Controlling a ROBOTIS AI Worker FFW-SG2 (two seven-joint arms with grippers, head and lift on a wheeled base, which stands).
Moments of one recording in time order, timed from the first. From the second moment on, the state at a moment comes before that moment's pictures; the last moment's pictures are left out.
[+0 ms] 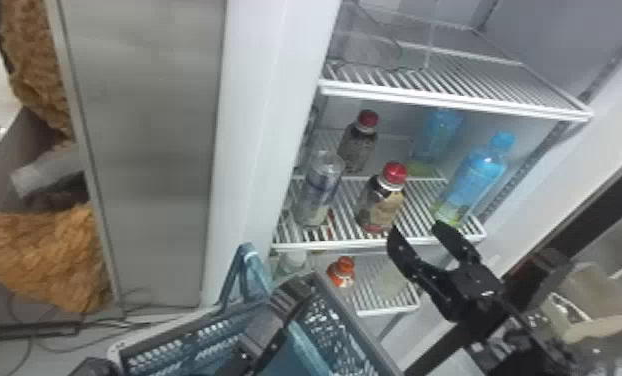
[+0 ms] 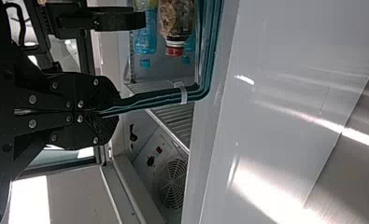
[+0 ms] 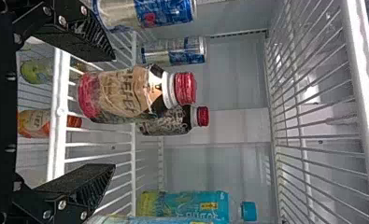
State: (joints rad) left arm 0.51 0.06 -0.36 -1.96 1.52 0.55 -0.52; right arm 0.47 -0.04 -0.45 -2.13 -0.24 0.24 0.51
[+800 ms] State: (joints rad) left arm 0.51 0.07 -0.36 -1.96 1.52 0.55 -0.52; right arm 0.28 -0.09 -0.35 -1.94 -0.21 0.21 0.48
